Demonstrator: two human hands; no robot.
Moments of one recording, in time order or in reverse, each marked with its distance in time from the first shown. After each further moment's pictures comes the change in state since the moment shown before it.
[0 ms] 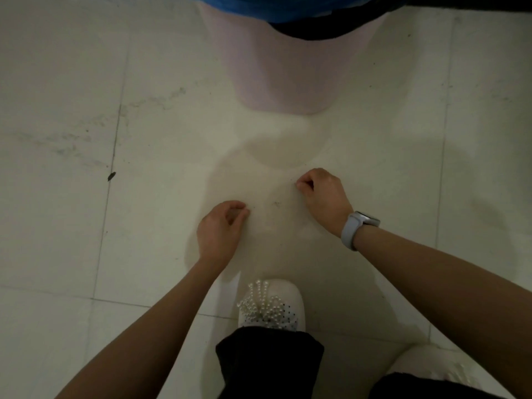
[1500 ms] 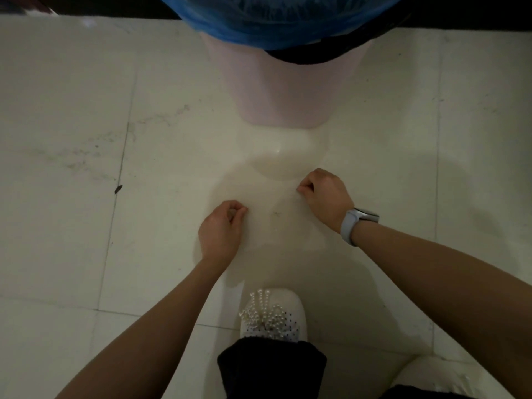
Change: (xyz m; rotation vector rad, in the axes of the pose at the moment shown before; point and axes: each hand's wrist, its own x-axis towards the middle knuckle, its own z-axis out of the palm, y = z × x) left_hand 0.013 0.015 -0.003 0.076 0.034 0.010; right_hand 0.017 0.006 -0.009 -0.119 0.020 -0.108
